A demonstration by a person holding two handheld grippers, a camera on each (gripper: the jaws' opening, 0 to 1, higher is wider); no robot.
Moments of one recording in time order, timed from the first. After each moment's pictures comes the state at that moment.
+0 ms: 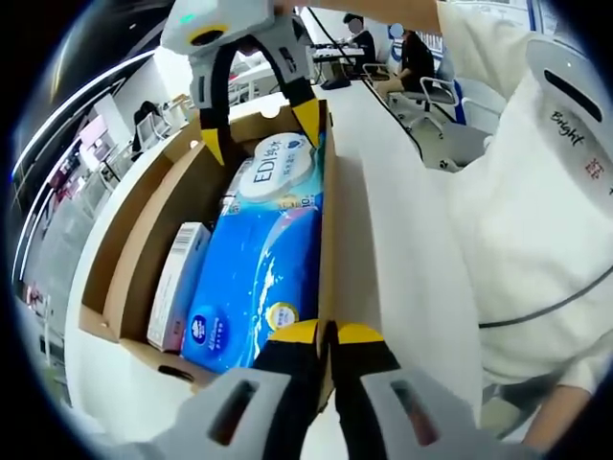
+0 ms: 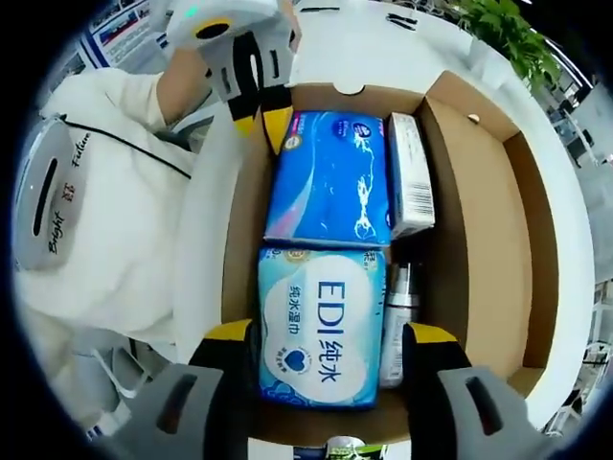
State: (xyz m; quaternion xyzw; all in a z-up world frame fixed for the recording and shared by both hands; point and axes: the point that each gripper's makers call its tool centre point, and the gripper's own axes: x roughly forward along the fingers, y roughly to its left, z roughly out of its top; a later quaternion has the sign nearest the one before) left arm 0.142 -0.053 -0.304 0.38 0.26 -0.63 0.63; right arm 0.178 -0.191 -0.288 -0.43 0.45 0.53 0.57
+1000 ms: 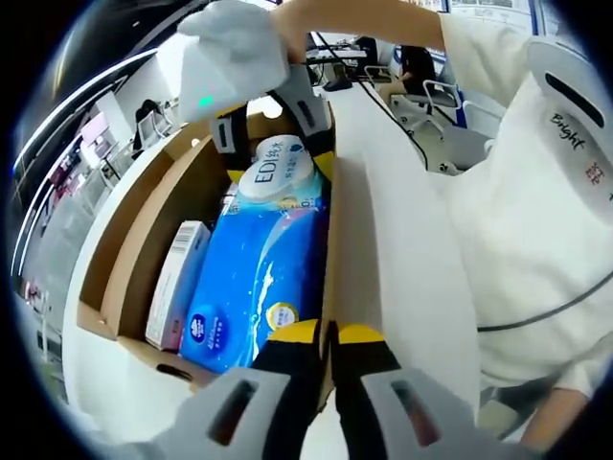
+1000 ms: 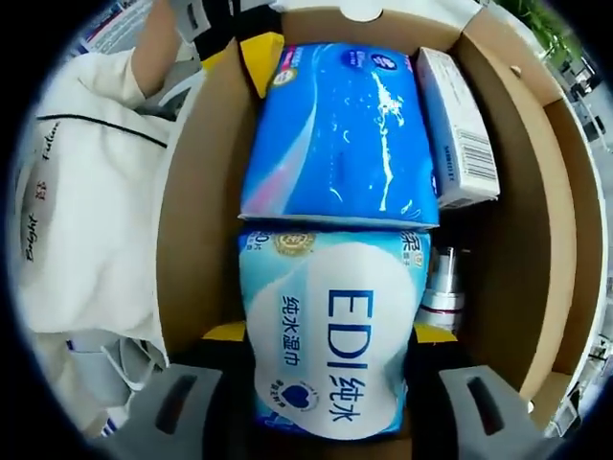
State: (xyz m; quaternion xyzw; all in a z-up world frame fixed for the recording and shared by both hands) left arm 0.141 -0.054 -0.304 0.37 0.27 -0.63 0.63; right arm 0.177 -0.196 -0.336 -0.45 0.51 0.50 0.54
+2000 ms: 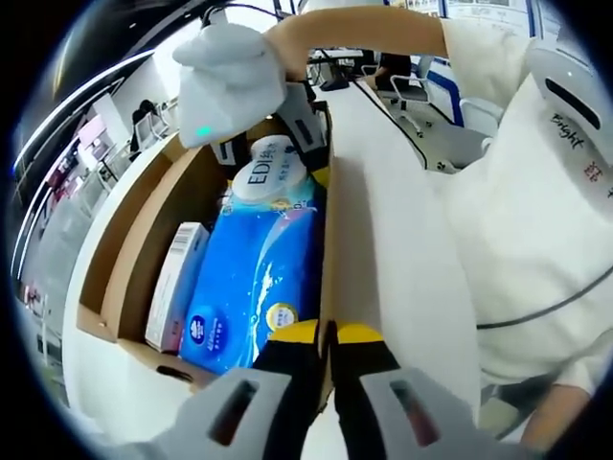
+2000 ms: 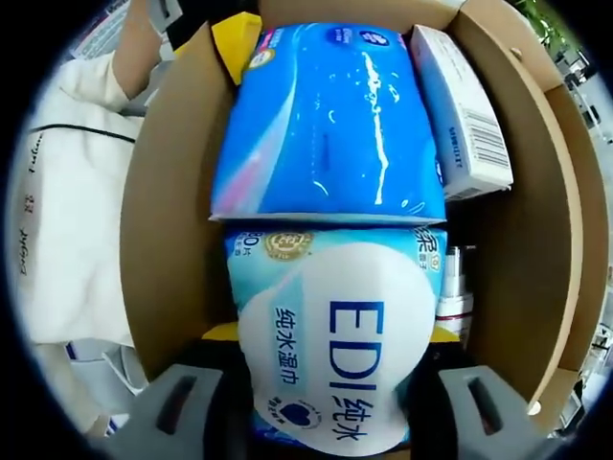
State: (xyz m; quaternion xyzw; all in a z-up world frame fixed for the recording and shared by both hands) left arm 0.140 -0.053 -0.304 0.37 0.27 -0.63 0.63; right arm 0.173 -0.197 -0.346 -0.45 0.52 0.49 0.54
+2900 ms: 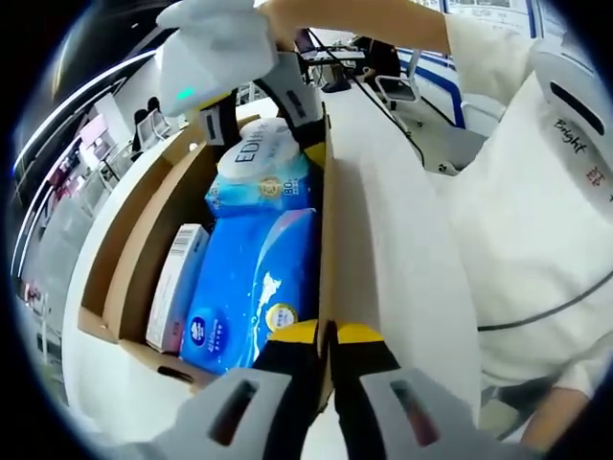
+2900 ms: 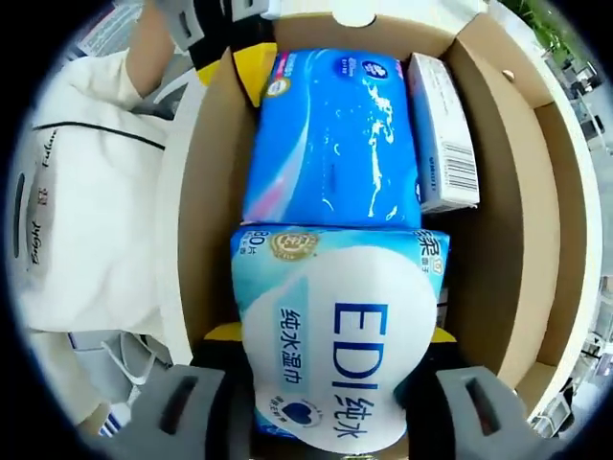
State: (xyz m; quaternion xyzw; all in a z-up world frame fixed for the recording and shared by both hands) left arm 0.141 -0.053 -0.304 0.37 0.26 -0.63 0.63; right arm 0.195 -0.196 -0.317 -0.46 0.52 0.49 0.53
